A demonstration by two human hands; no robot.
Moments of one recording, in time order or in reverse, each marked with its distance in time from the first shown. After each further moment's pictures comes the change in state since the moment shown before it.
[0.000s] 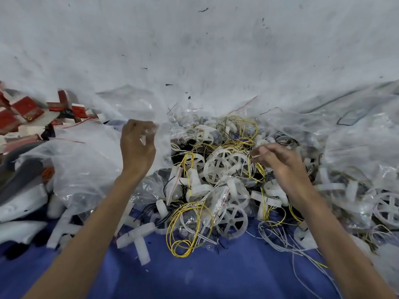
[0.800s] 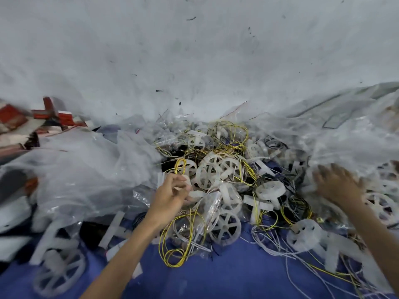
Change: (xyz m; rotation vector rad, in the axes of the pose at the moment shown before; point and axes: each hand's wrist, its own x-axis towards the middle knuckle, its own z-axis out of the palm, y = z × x) left_hand -0.096 0.036 0.020 -0.454 -0.651 -0.509; right_hand 0.020 0.138 -0.145 -1.216 0.050 0.515
